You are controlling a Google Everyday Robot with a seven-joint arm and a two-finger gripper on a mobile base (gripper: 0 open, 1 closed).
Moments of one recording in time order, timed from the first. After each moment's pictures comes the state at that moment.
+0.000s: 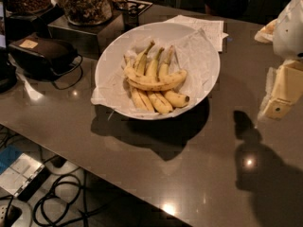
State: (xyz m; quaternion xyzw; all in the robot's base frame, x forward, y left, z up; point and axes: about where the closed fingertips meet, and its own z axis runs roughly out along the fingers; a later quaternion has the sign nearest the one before) arm 0.438 -0.217 0.976 -0.60 0.78 -0.03 0.16
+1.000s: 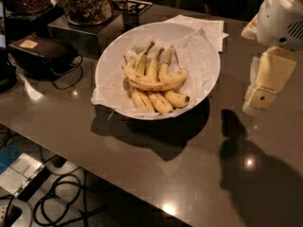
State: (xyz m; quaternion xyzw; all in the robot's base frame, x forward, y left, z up) arm 0.442 -0.191 0.986 -0.60 0.79 -0.01 0.14
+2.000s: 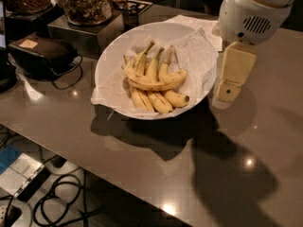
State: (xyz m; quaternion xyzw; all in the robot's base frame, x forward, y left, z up) arm 0.461 -0.138 0.982 -0.63 0.77 0.00 0.12
